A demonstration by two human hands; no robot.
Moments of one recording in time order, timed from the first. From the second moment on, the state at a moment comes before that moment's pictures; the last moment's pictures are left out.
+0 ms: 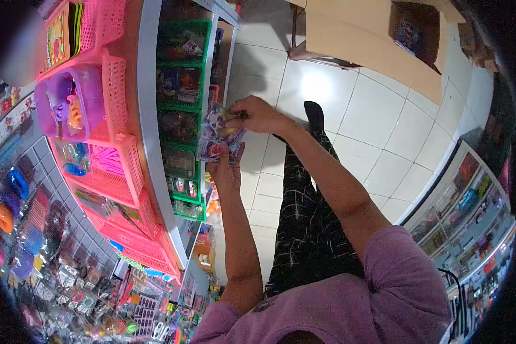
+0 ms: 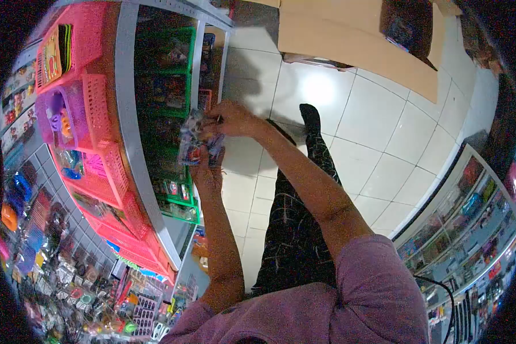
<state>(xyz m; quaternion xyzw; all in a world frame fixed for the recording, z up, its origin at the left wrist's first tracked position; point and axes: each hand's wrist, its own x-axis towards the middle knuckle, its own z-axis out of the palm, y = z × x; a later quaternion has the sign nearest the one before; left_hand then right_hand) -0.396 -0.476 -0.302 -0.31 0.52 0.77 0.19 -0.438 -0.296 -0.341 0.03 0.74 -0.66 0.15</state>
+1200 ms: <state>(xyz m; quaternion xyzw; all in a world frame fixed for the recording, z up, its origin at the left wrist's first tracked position) -0.398 -0.487 -0.317 -0.33 0.48 0.80 0.13 -0.465 -0.339 -0.367 -0.06 0.72 -0.66 0.21</state>
